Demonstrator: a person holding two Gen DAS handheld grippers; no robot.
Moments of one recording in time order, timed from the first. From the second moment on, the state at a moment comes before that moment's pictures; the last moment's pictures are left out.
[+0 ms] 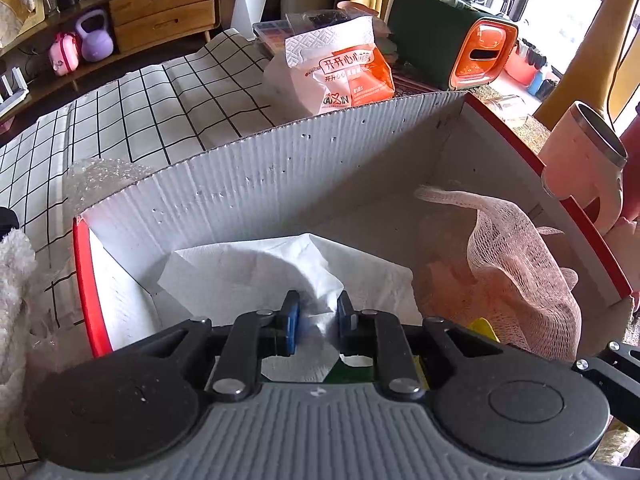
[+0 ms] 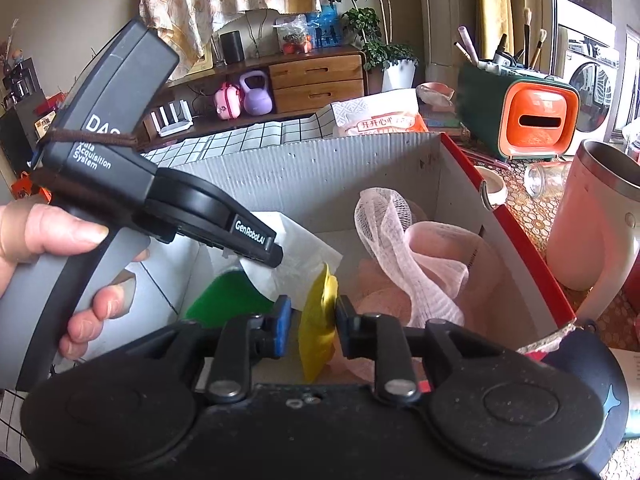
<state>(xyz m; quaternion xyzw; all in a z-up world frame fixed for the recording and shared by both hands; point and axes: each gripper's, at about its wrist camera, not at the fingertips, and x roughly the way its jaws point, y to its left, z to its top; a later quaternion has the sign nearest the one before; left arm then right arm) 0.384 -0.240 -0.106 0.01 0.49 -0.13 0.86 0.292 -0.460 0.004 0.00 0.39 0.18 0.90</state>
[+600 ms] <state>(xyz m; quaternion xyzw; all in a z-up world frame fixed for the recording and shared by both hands) 0.350 -0.225 -0.074 0.00 0.46 -0.14 0.88 0.271 -0.460 0.025 0.02 0.38 0.17 0.91</state>
